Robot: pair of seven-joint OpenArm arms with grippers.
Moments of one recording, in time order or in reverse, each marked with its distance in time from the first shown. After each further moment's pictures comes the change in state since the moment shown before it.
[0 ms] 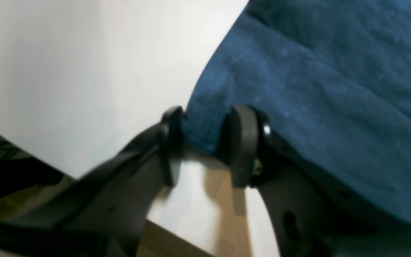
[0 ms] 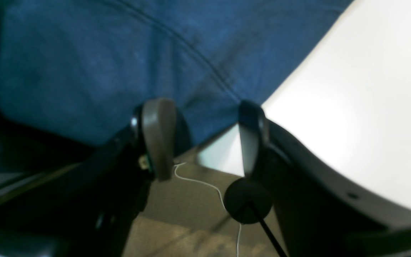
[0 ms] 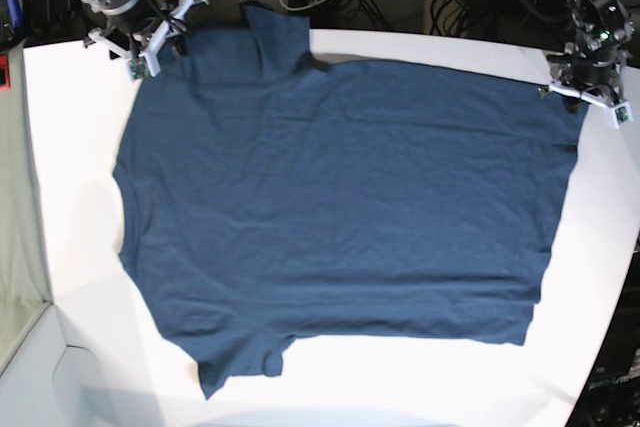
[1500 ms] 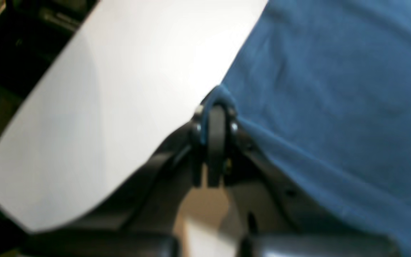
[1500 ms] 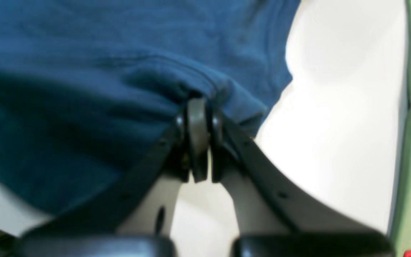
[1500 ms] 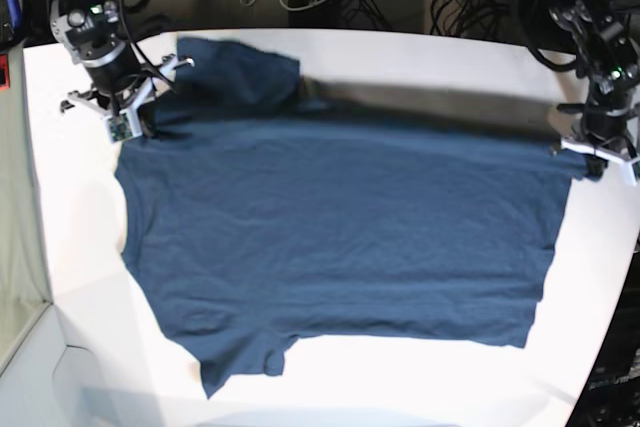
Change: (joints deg) left arm -9.0 1.3 -0.1 11.0 1.2 0.2 3.3; right arm 10.0 2.0 0.2 6.1 -0.5 -0.2 0.6
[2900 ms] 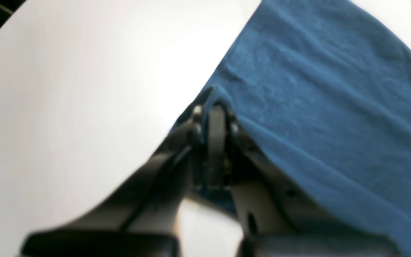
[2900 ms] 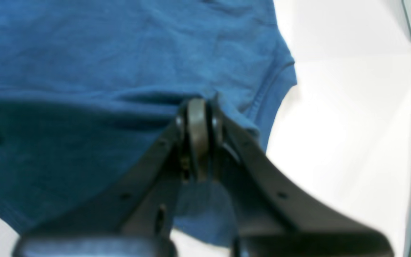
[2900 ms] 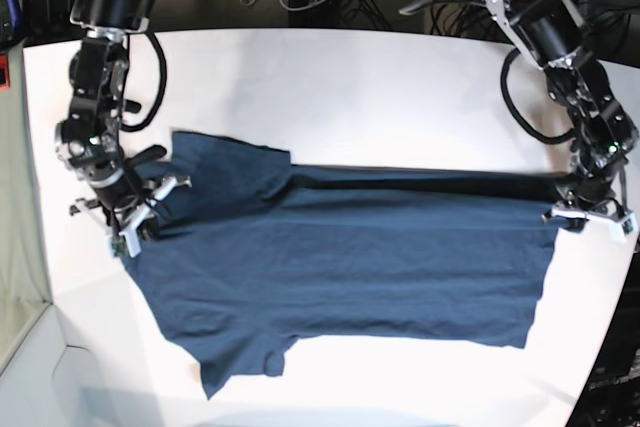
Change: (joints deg) left arm -18.2 -0.5 0.1 -19.6 0.7 0.2 0.0; right arm 29.4 1.5 -0.4 -25.3 -0.2 0.2 0.2
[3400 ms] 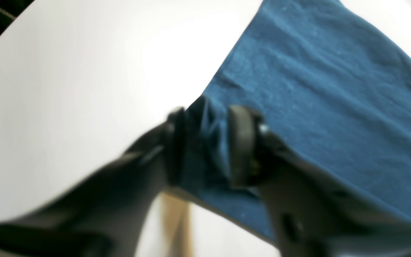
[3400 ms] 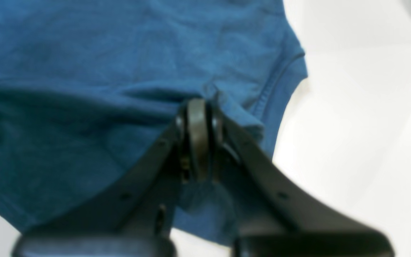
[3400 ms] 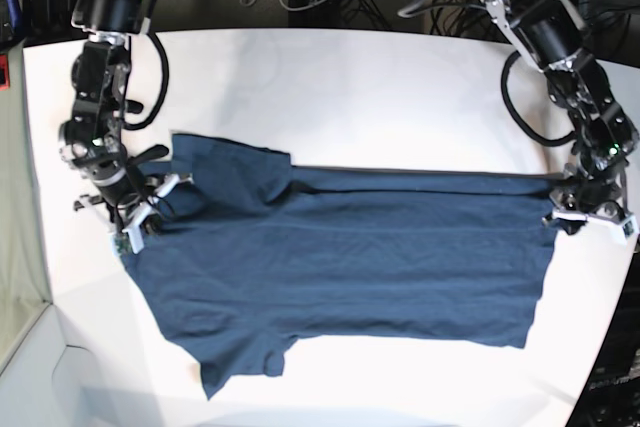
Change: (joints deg) left arm -0.2 0.0 0.0 -0.1 0.2 0.0 -0.2; right arm 0.1 0.0 -0.1 -2.6 -0.1 0.0 0.0
